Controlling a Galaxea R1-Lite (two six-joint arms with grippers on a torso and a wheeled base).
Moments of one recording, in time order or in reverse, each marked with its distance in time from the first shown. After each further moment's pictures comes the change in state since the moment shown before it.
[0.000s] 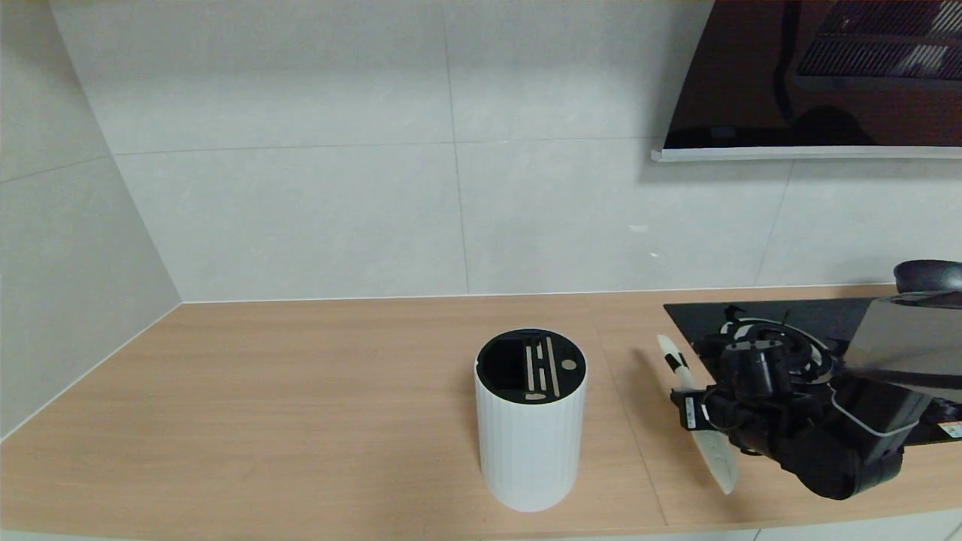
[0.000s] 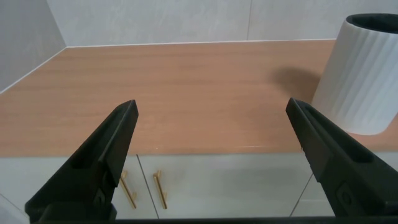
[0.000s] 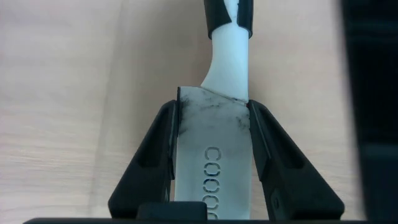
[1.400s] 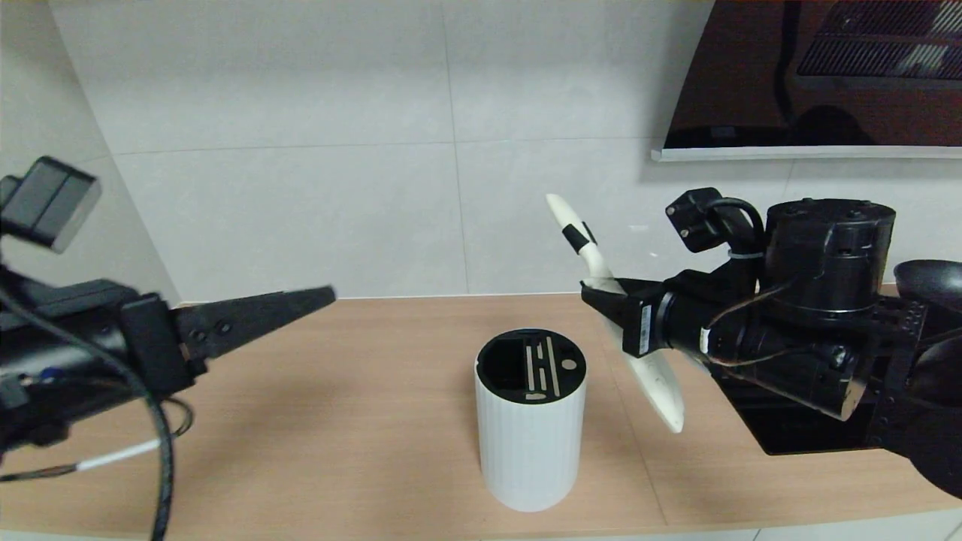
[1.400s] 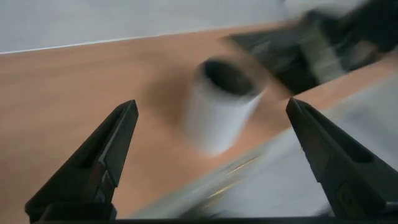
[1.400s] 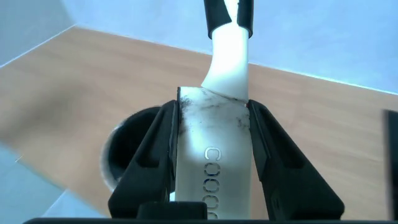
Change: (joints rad) left arm -0.282 1.196 -0.684 -0.408 -0.463 -0.440; right arm 0.416 -0.539 -0.218 0.339 0.064 0.004
